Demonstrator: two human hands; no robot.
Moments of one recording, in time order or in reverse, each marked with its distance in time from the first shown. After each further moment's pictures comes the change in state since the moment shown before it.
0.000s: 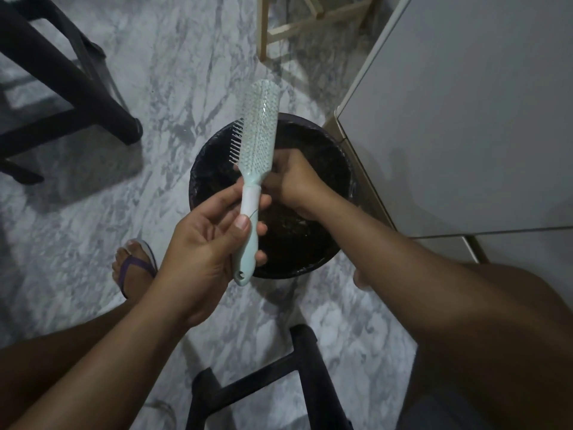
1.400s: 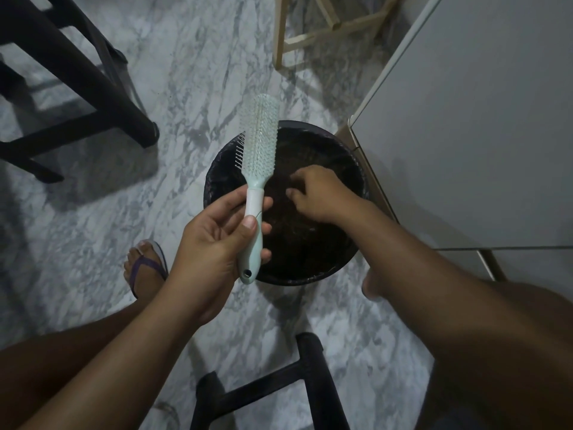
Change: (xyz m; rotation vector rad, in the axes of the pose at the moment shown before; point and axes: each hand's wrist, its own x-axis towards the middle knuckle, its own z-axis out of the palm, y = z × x) left_hand 0.004 0.000 -0.008 0.059 0.132 0.014; right_hand 0.008 0.016 -0.025 -0.853 0.063 -0.006
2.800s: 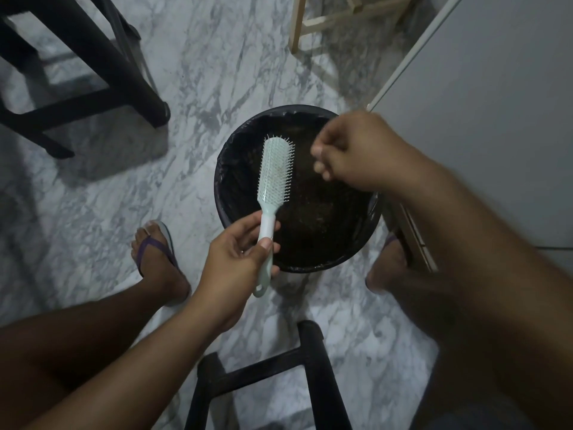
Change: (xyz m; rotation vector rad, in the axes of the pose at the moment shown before) left_hand -0.010 -0.050 -0.008 0.144 0.180 -0.124; right_hand -0.030 -0.038 -0.073 0.033 -0.042 -0.034
